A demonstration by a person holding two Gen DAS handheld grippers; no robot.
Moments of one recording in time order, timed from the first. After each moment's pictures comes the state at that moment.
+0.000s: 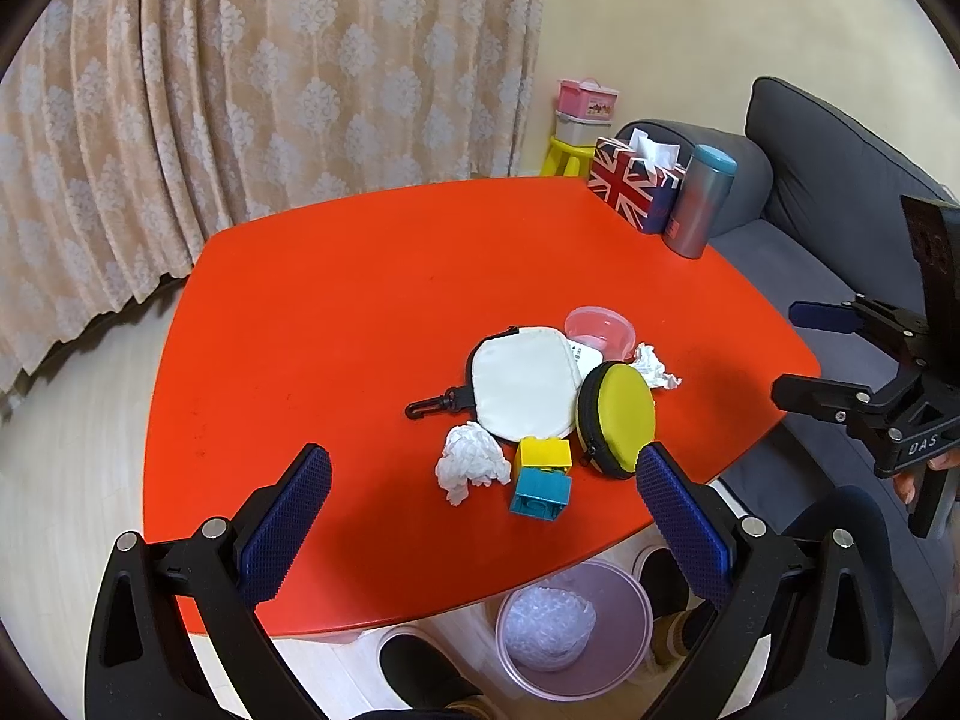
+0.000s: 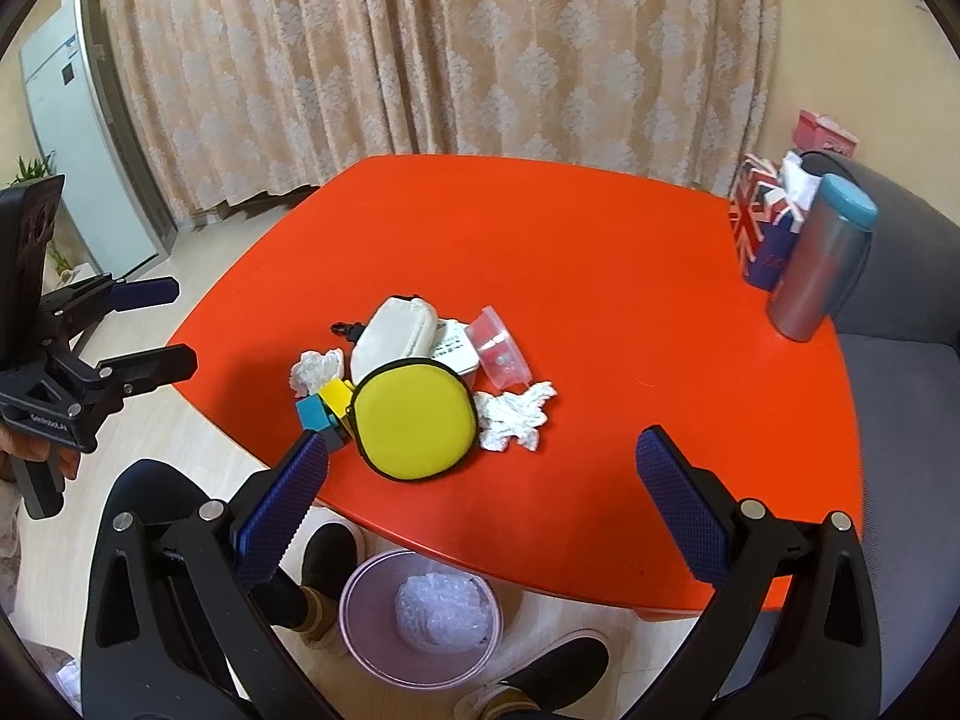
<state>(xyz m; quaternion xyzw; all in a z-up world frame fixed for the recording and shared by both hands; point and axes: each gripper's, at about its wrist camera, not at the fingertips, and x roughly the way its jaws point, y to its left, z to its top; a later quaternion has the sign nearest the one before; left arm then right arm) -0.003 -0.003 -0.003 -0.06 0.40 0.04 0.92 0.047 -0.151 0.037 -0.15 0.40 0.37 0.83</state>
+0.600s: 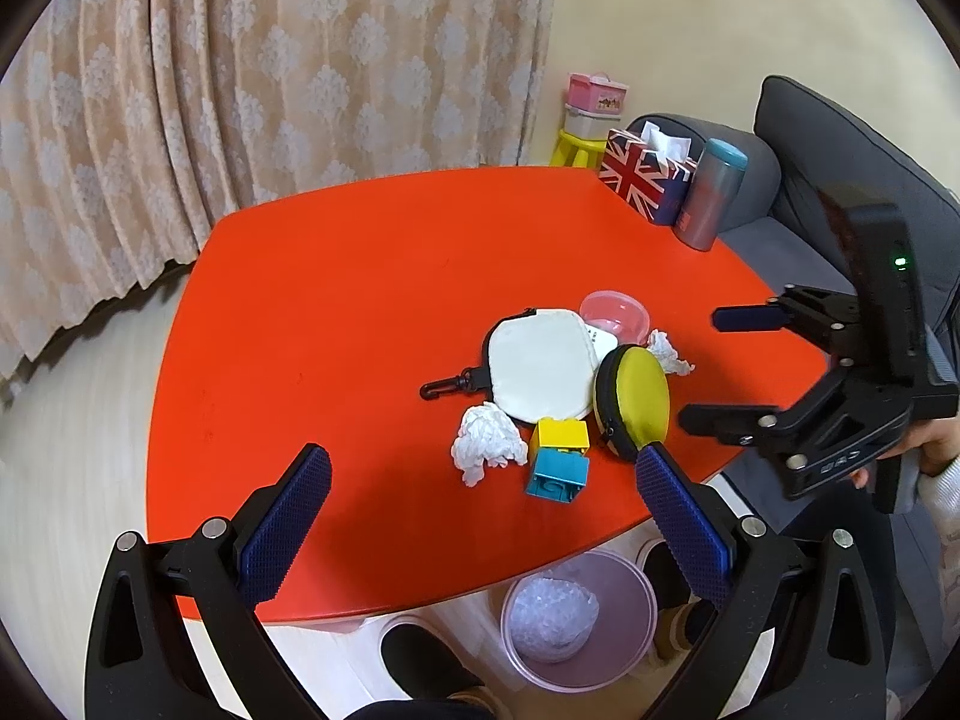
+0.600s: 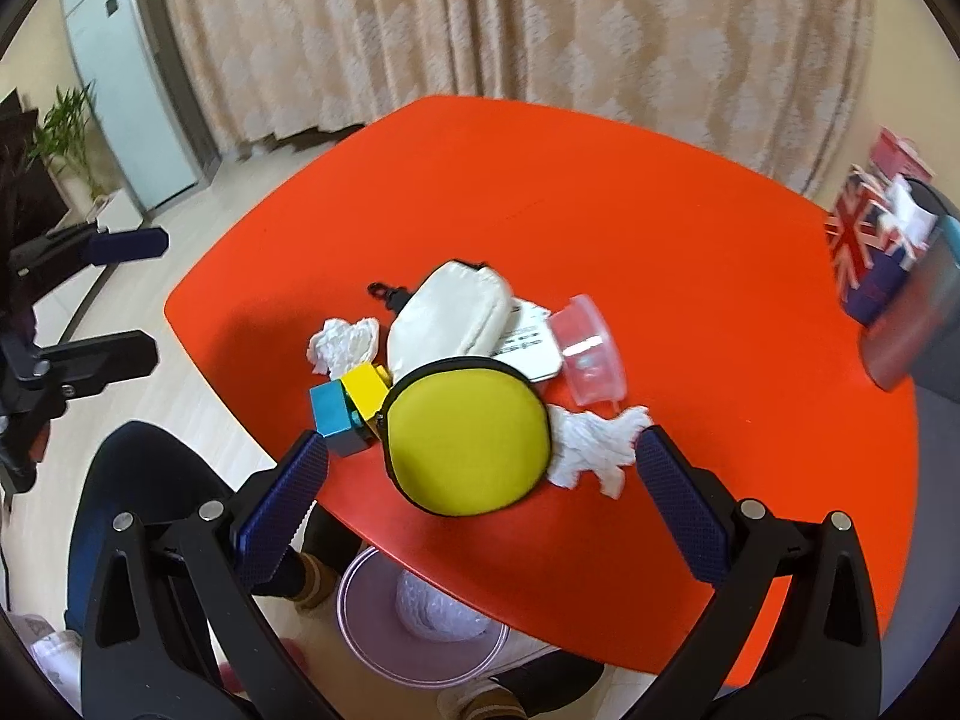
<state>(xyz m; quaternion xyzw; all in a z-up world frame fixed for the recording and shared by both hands) -0.011 0.008 -0.010 -0.07 0.41 0.05 0.91 0.065 -0.091 -0.004 -0.22 0.43 0.43 0.77</state>
